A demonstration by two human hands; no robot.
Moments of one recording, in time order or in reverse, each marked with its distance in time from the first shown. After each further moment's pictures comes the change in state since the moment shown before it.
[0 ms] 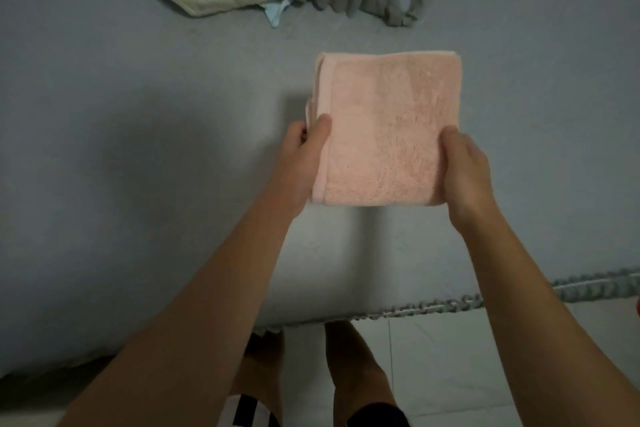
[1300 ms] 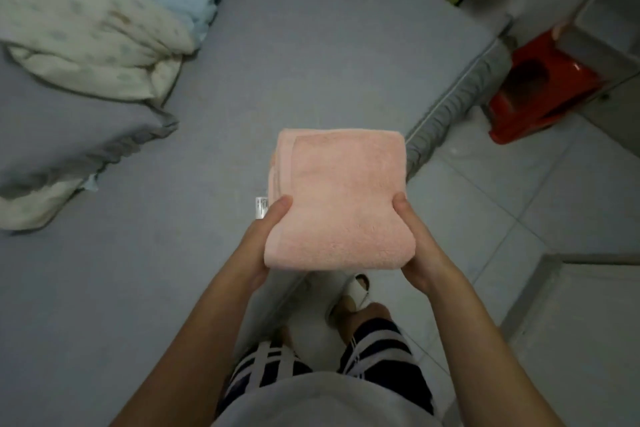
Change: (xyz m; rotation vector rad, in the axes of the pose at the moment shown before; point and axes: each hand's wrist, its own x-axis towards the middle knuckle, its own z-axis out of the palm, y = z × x) left_hand -0.296 0.030 0.204 0.373 -0.689 -0.319; right_hand -0.279 0.101 -0.322 0.859 -0.022 0.138
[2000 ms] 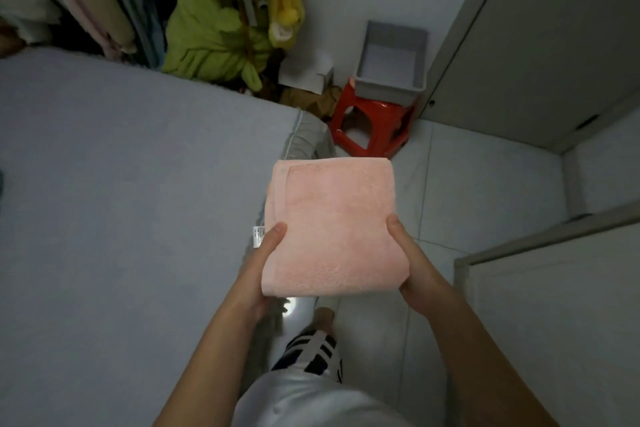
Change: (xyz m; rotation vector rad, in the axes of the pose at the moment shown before) left_hand 0.160 0.051 0.455 0.251 -0.307 -0.103; right_hand -0.009 -0.168 -0.393 0.239 0.306 -0.187
